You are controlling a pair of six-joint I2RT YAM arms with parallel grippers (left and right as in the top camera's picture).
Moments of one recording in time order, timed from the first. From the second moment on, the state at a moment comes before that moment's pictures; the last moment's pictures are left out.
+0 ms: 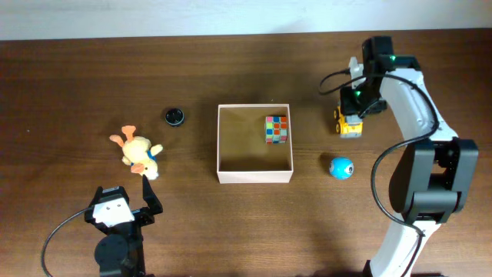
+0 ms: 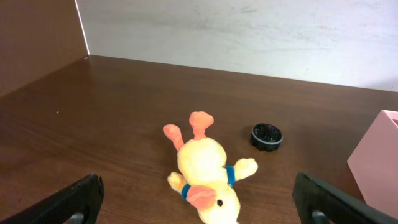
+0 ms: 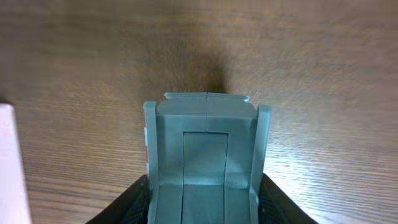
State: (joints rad) left arm 0.09 0.01 0.07 -0.22 -0.15 -0.07; right arm -0.04 2.08 1.76 -1.04 -0.05 -0.09
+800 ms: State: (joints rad) left arm 0.09 0.01 0.07 -0.22 -0.15 -0.07; right arm 0.21 2.08 2.21 -1.36 -0.05 0.03
